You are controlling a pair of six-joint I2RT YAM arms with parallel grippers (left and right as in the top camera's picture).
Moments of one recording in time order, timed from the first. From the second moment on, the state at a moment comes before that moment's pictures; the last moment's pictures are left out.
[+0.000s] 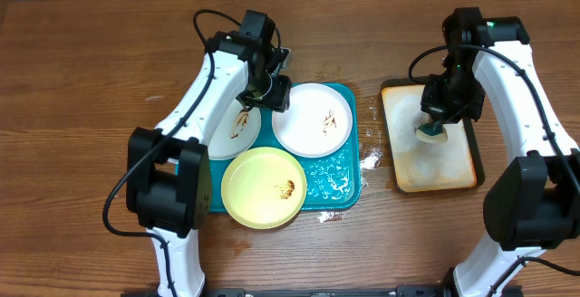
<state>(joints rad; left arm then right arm) -0.31 2.08 1.72 -1.01 0.24 -0.04 0.03 1.91 1.70 -1.44 -0.01 0.38</state>
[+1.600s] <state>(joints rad) -0.29 2.26 1.73 -0.97 0.26 -0.11 0.03 1.91 1.70 -1.46 -0.01 0.38</state>
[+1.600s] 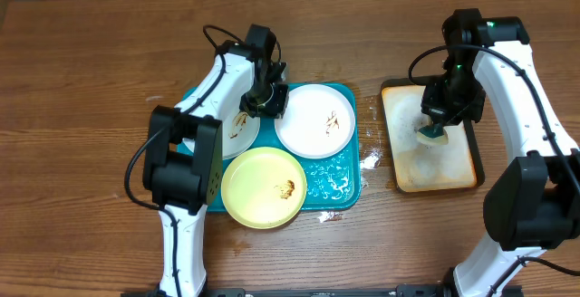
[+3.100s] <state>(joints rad) -0.29 2.27 1.74 -0.97 0.29 -0.16 0.40 2.10 1.70 -1.07 -0.50 0.35</state>
